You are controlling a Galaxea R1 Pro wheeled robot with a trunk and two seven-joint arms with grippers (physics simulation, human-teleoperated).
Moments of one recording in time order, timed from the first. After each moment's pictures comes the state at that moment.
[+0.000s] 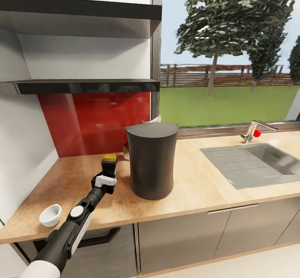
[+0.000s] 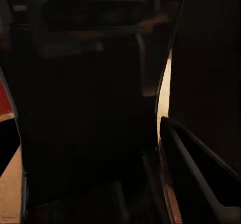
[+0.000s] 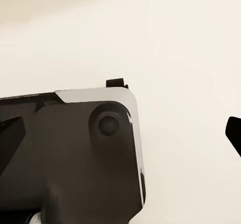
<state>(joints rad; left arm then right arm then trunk) -0.48 0.07 -0.11 -1.02 0.01 -0.12 -0.18 -0.18 -0.08 -0.22 -0.03 0.09 -0.06 0.07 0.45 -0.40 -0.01</state>
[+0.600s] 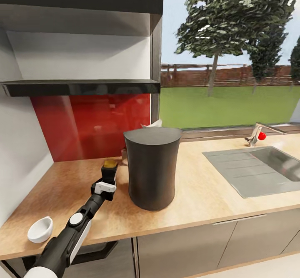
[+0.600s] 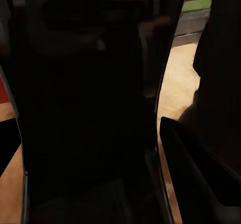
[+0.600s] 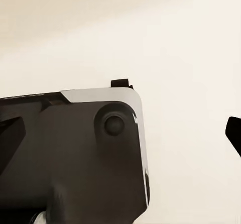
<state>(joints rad) -0.45 0.07 -0.11 -0.97 0.01 -0.16 -0.18 -0.18 -0.06 -0.22 -0.03 0.09 -0.06 0.07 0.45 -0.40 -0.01</state>
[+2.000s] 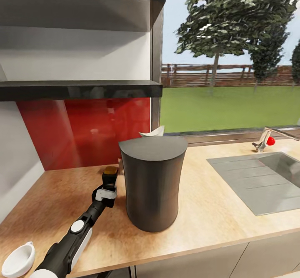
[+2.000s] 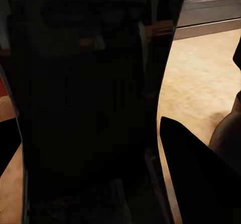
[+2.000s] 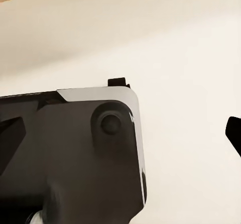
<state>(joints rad) -0.45 0.06 -0.11 -0.85 0.02 -0.25 -0.18 -0.18 -0.07 -0.22 -0.03 0.09 -0.06 0.06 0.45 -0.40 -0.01</state>
